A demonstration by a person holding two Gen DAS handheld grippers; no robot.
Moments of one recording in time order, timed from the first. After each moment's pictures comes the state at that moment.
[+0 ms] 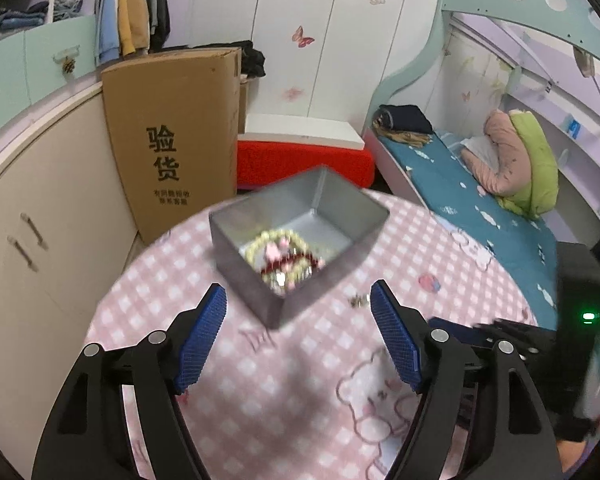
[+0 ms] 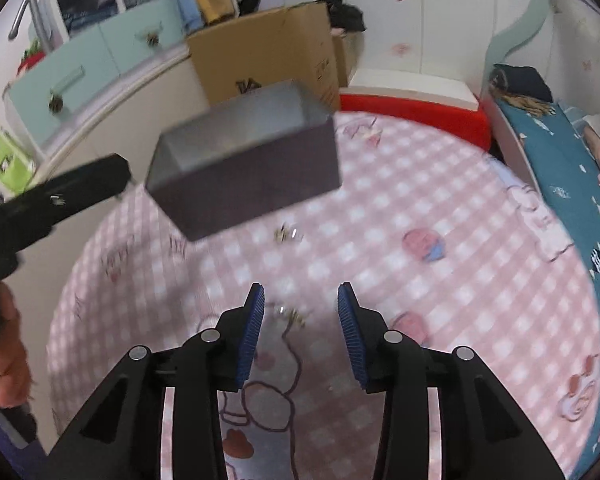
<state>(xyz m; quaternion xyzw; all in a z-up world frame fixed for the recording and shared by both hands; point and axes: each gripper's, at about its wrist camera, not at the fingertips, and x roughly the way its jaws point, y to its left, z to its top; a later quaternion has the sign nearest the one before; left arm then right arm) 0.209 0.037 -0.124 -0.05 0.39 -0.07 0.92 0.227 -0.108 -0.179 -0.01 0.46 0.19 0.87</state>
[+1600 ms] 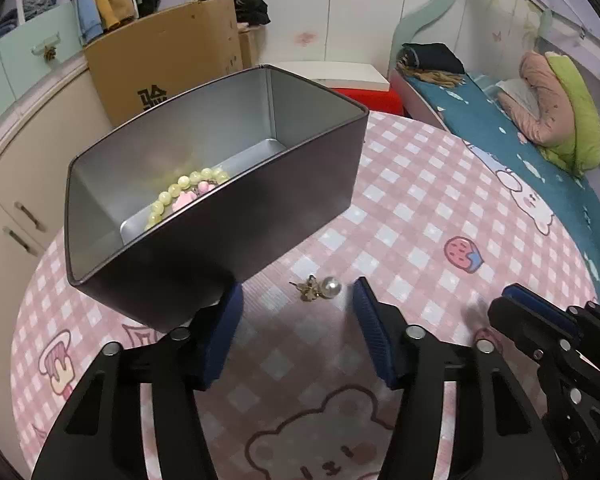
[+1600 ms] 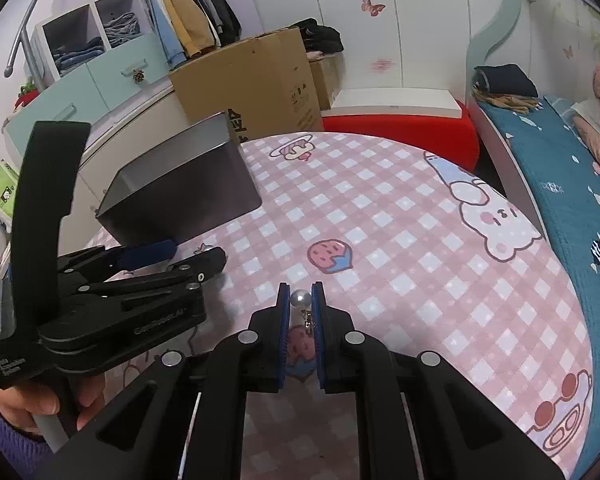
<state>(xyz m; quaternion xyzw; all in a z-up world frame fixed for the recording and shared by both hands) 0.273 -0.053 -0.206 0.02 0.47 -0.01 0.88 0.239 -0.186 -0.189 0.04 0.42 0.19 0.89</state>
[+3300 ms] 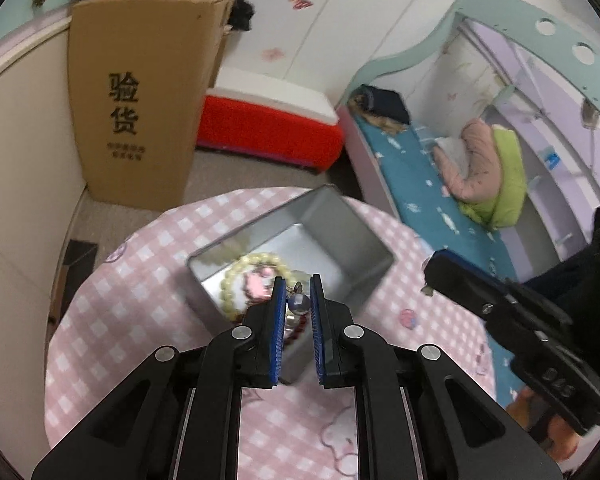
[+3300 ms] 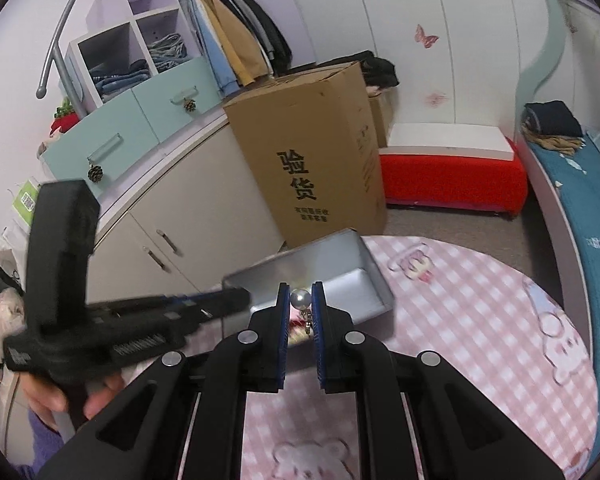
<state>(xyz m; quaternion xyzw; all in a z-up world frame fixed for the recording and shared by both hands) 0.312 0.078 -0.130 -0.15 0.46 -0.14 0.86 0.293 -0.080 -0.096 0.06 0.38 0.25 0.89</state>
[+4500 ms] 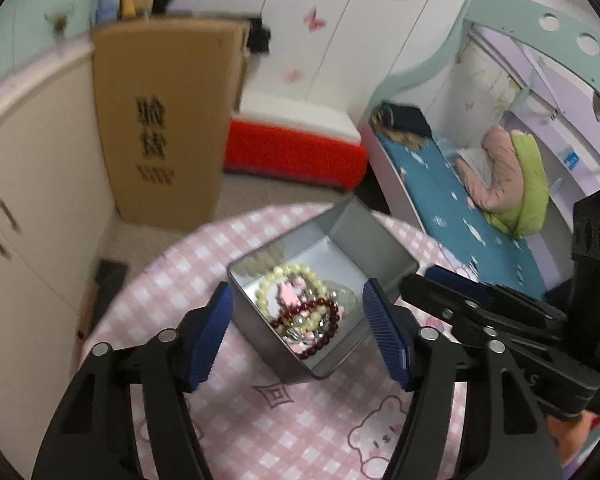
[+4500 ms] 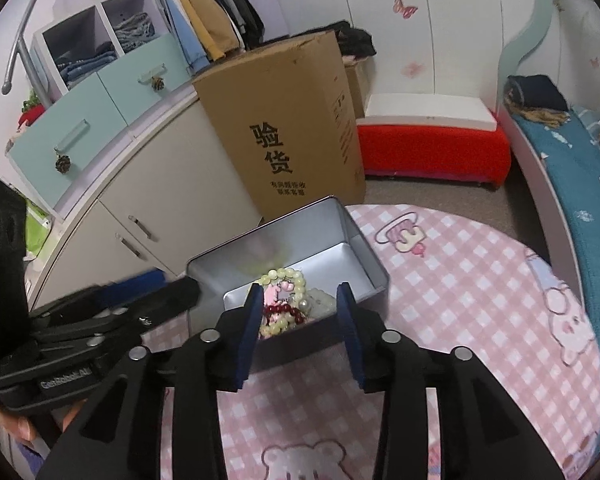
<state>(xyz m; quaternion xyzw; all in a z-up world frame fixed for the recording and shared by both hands) 0.280 0.079 -0.113 -0.10 0.42 -0.10 0.90 0.299 -0.079 -0.114 0.06 0.43 0.21 0.88</state>
